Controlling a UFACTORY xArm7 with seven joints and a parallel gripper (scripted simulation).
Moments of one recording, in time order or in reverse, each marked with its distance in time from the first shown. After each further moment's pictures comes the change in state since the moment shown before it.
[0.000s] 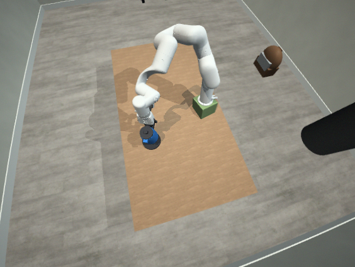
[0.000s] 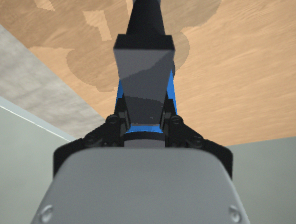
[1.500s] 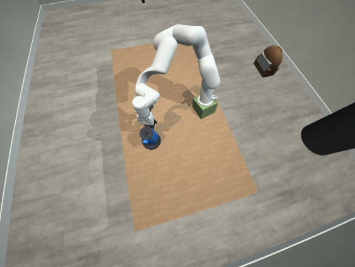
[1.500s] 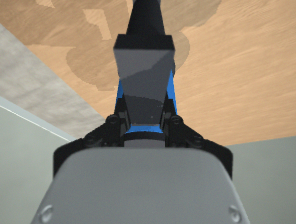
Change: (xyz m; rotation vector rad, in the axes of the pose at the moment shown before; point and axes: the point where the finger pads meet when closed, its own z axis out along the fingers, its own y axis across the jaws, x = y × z) arm -0.004 0.001 0.000 0.000 0.000 0.000
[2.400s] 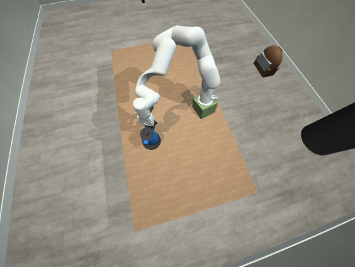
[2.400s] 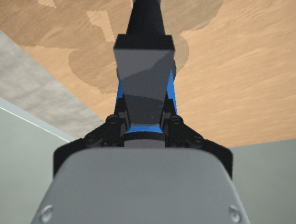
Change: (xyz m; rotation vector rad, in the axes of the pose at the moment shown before) arm 0.000 0.000 0.013 0.000 0.000 0.000
